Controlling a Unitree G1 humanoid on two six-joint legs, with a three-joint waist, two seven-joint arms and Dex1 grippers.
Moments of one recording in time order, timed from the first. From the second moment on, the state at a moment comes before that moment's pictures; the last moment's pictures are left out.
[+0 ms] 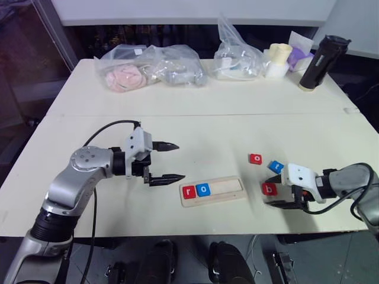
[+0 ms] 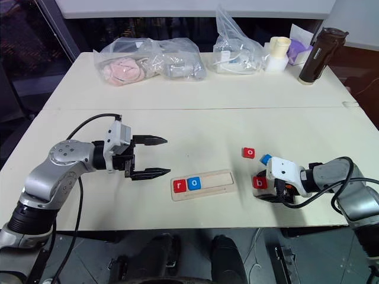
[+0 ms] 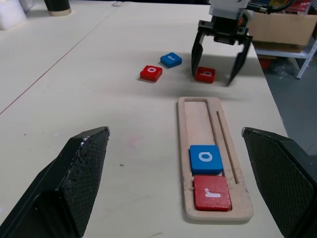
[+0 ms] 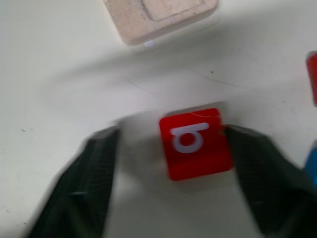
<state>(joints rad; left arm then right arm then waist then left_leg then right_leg) -0.40 0.66 -0.08 -0.26 -0.48 0.43 -1.11 -0.16 -1.04 0.05 0.01 0.16 0.14 1.26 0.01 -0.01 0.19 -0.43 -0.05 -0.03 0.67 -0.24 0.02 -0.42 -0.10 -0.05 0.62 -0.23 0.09</state>
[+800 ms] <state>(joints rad) -0.37 0.70 -0.08 -0.28 -0.49 0.42 -1.15 -0.44 -0.84 0.30 -0.20 0.12 0.30 1.27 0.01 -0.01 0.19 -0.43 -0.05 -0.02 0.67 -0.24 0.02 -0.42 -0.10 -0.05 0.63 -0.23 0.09</state>
